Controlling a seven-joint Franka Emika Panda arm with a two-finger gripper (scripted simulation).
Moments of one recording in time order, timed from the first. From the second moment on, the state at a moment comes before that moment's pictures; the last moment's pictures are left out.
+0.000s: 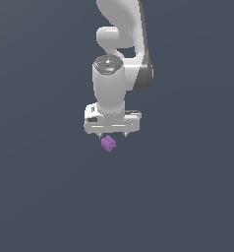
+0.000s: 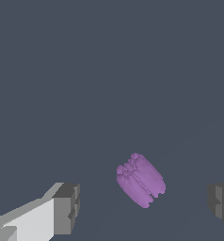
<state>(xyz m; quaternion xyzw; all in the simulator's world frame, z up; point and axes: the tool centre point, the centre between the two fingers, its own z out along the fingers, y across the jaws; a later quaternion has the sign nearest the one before) 0.009 -0.016 0.178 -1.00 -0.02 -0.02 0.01</state>
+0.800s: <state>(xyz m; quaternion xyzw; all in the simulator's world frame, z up) -0.012 -0.033 0.132 -0.98 -0.20 -0.01 0.00</state>
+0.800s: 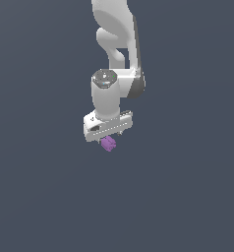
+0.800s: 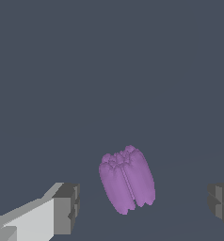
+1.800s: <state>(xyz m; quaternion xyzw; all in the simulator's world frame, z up) -0.037 -0.044 0.091 -0.93 -0.37 0.00 0.00</state>
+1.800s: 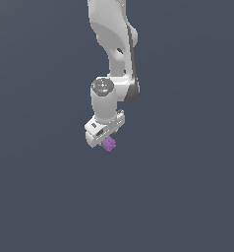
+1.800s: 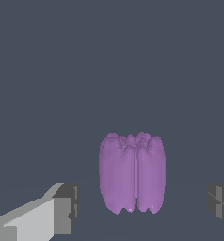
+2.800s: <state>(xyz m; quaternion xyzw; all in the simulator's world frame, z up) -0.039 -0.044 0.042 -0.93 -0.38 0.00 0.00</state>
